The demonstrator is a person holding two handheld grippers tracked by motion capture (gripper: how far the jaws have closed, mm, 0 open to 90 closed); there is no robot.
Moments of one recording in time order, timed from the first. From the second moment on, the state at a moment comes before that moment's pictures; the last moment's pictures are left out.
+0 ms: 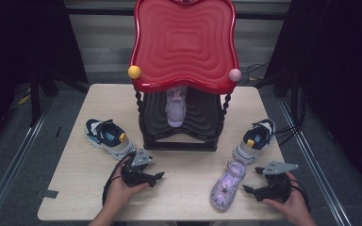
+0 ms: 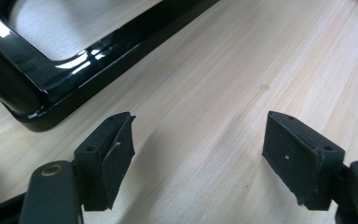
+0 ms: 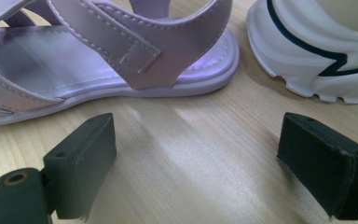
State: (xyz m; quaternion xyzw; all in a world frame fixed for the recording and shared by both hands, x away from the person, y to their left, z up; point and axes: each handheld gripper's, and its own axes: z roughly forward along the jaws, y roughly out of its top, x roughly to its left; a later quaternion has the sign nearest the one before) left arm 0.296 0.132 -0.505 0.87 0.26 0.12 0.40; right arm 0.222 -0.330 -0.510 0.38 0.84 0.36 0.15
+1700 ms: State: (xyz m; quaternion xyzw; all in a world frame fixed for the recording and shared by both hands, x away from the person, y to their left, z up) left arm 0.300 0.136 -0.509 0.88 0.27 0.10 0.38; right arm 0.255 -0.298 -0.433 0.30 0.88 0.37 0.09
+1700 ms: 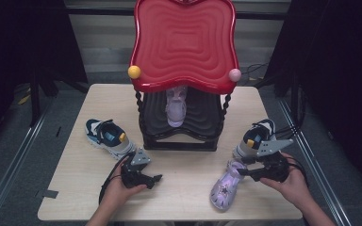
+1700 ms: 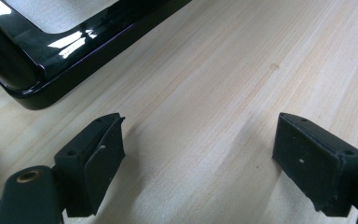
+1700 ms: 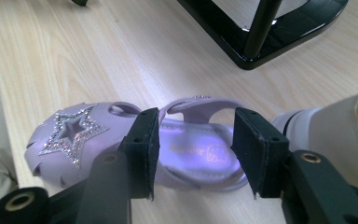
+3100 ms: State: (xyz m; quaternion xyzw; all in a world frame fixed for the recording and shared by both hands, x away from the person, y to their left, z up) left arm 0.300 0.136 -0.509 0.88 0.27 0.10 0.38; right arm 0.255 -0.262 -0.437 0.30 0.88 0.36 0.05
